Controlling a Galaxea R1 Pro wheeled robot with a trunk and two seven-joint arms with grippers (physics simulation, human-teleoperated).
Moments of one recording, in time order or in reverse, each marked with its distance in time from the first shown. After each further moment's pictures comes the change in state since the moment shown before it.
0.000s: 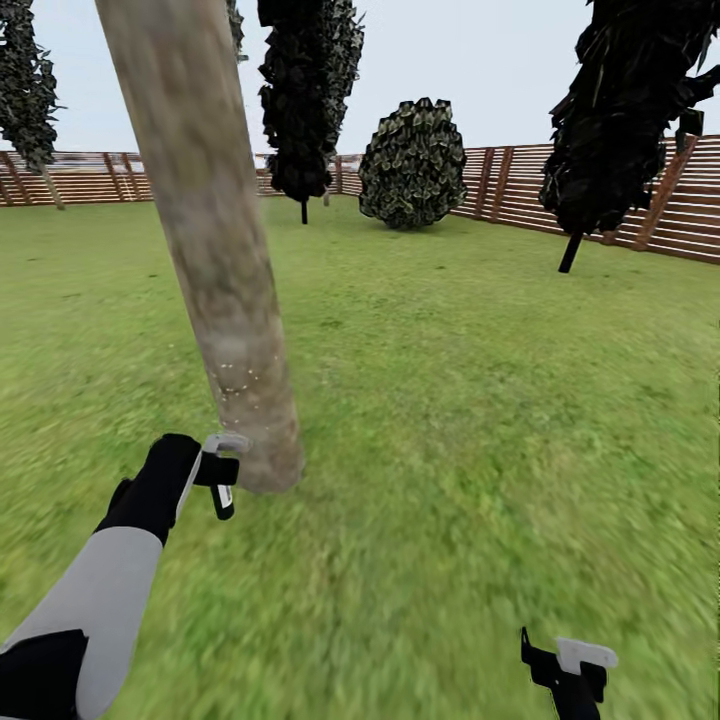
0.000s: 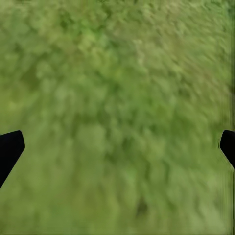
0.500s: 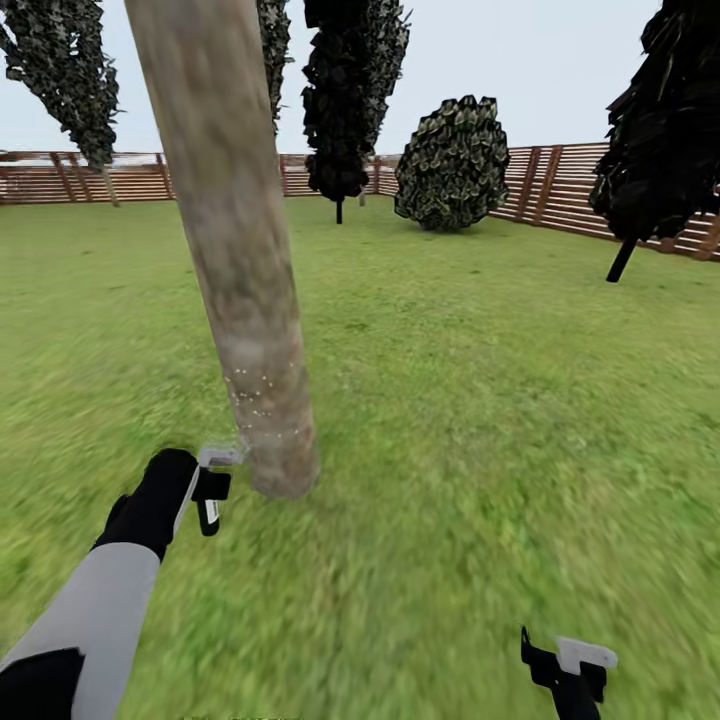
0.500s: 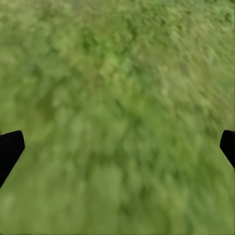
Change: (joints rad) left arm 0.048 -0.001 0.022 -0.001 0.007 -0.005 0.104; right arm 0.000 0.001 0.000 0.000 0.000 0.000 0.000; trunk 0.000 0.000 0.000
